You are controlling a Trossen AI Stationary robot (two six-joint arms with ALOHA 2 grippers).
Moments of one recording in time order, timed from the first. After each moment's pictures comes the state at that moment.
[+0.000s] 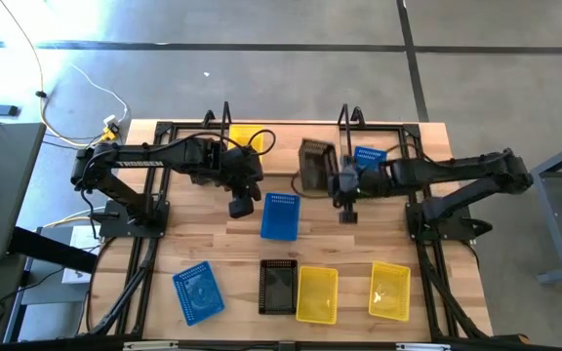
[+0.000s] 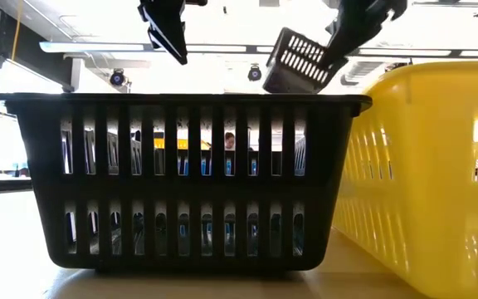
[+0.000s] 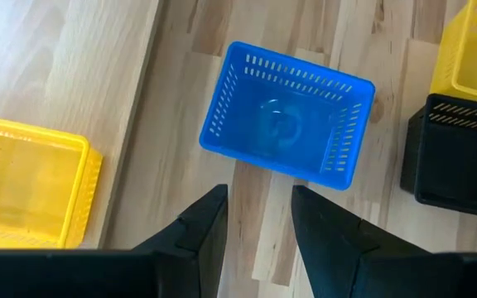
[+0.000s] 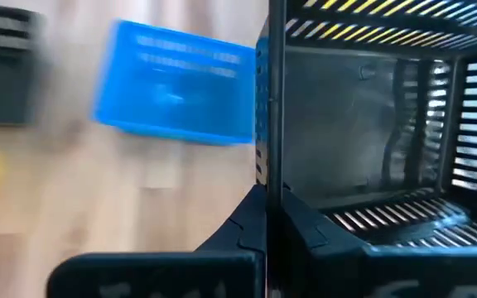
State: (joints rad) left arm 0.18 1.50 1.45 -1.06 -0.06 -0.12; right arm 0.03 1.28 1.12 -0.73 0.27 -0.12
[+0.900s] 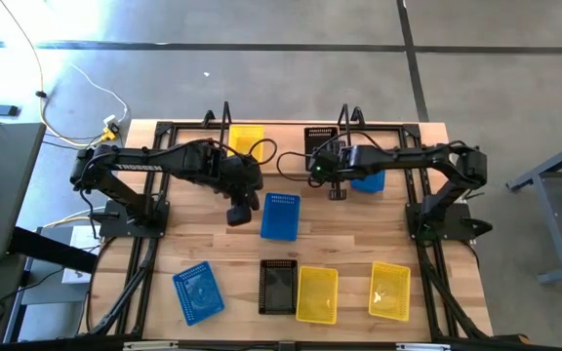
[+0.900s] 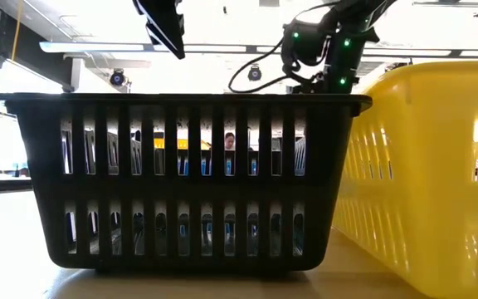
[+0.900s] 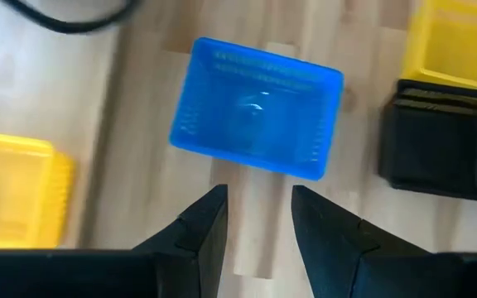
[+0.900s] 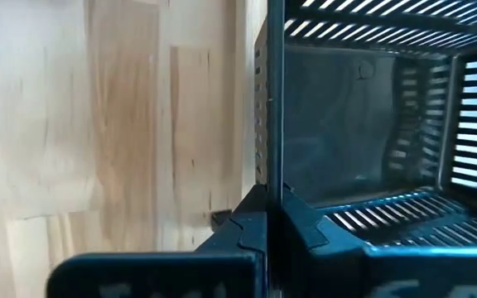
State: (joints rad) left arm 0.12 1.50 1.45 -1.06 -0.03 -0.13; right arm -0.25 1.64 1.12 -0.73 0.37 -0.38
